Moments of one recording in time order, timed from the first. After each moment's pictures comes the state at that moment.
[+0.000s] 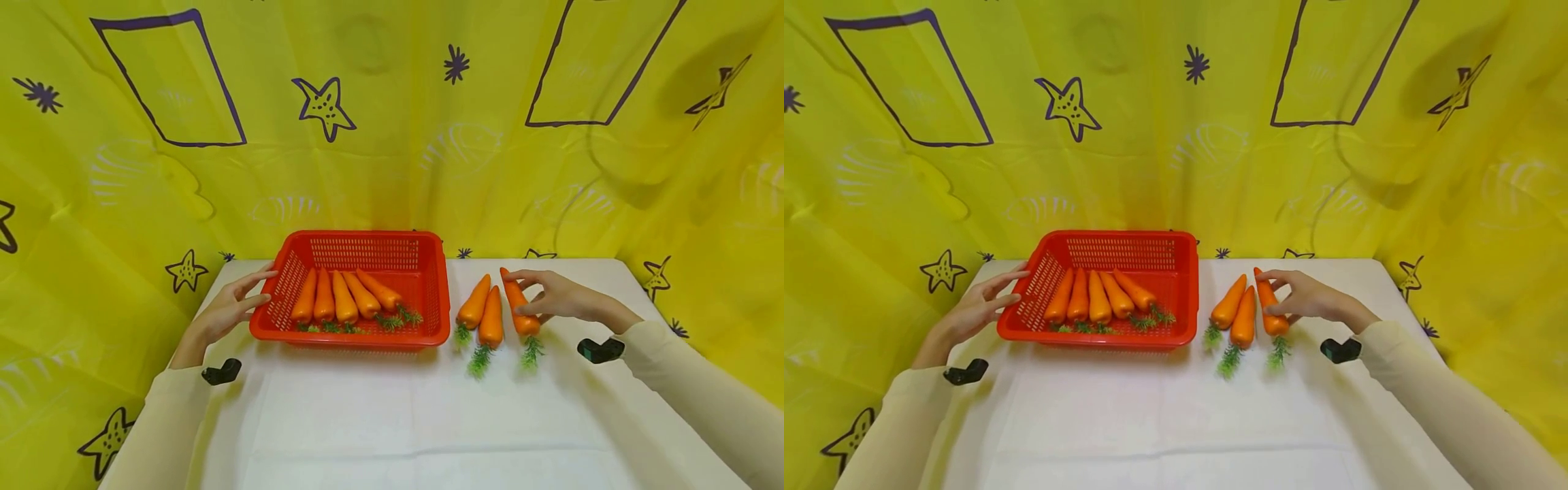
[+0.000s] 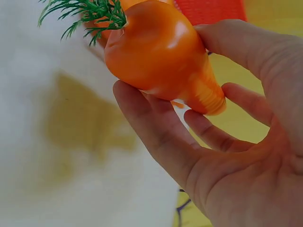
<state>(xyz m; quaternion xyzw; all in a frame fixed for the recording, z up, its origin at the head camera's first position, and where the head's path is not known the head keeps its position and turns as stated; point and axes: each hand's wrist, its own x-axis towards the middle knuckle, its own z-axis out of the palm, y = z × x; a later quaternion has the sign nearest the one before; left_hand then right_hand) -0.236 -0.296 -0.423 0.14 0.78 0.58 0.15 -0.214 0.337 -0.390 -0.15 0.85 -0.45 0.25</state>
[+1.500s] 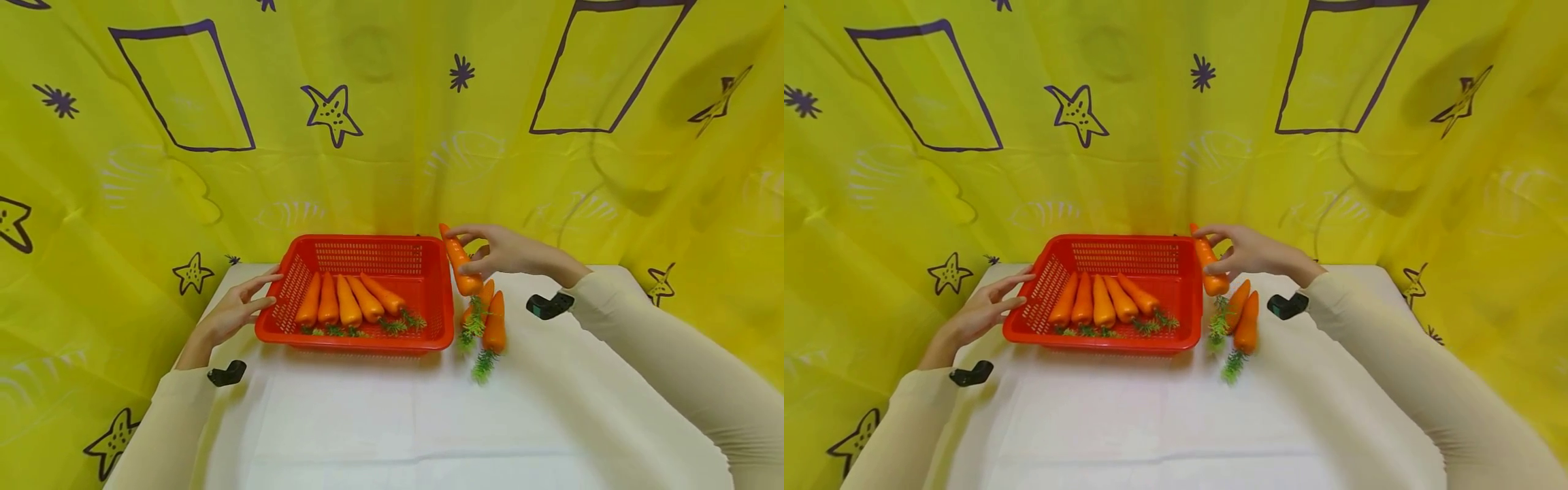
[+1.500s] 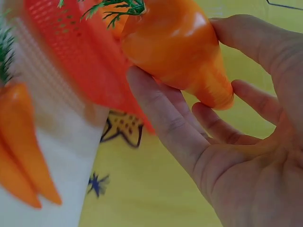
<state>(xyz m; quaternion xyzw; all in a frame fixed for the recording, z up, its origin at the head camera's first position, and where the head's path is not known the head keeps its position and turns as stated) -0.235 -0.297 -0.424 0.15 0.78 0.59 0.15 -0.258 0.237 -0.310 -0.25 0.85 -0.41 0.22</state>
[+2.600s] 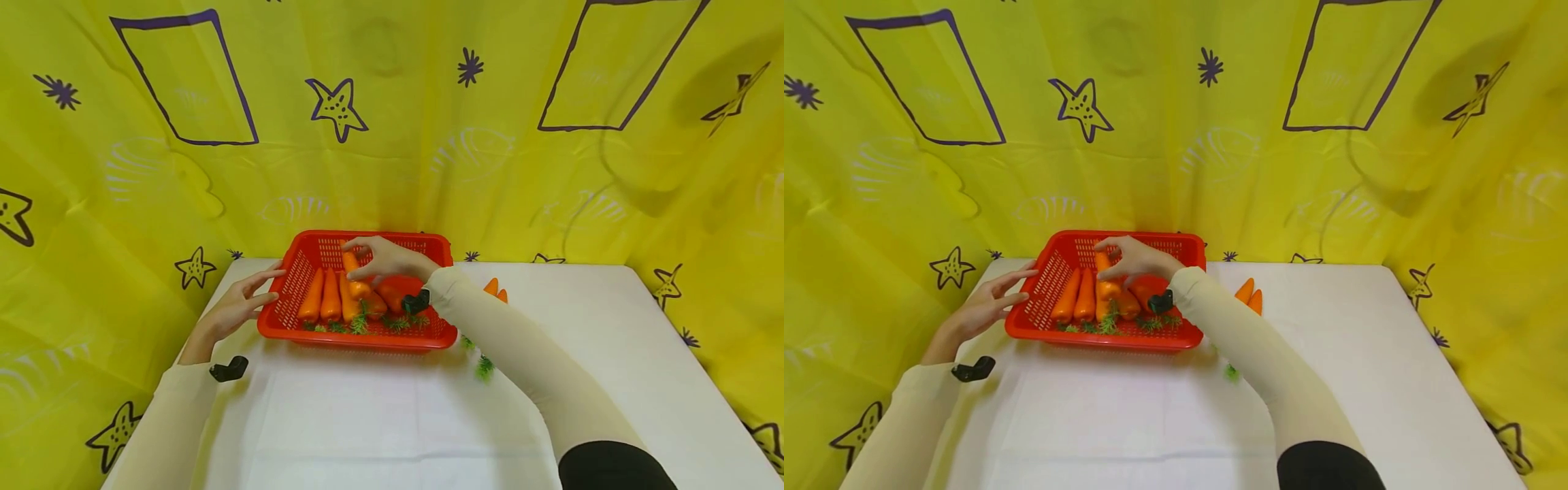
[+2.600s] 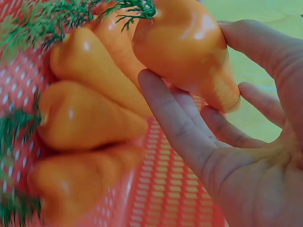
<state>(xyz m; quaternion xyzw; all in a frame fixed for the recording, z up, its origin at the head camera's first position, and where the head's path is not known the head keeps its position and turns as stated) -0.237 -0.297 -0.425 0.14 0.78 0.59 0.15 -0.310 0.052 -0.371 -0.28 0.79 -0.48 0.28</state>
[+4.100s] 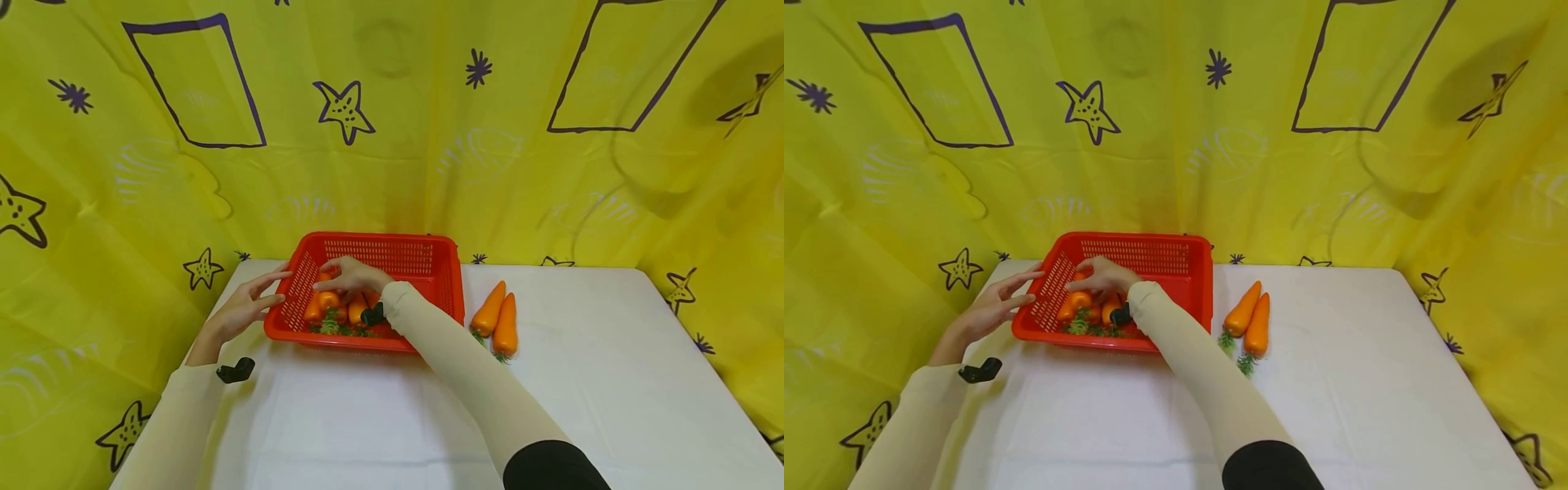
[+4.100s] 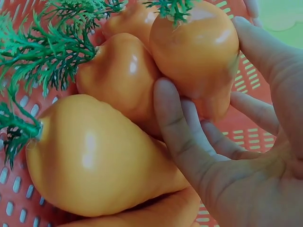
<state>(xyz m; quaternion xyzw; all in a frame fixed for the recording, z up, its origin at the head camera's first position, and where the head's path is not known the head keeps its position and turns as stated) -0.237 -0.297 -0.425 0.14 0.78 0.59 0.15 -0.321 -0.028 -0.421 -0.22 0.78 -0.50 0.32</state>
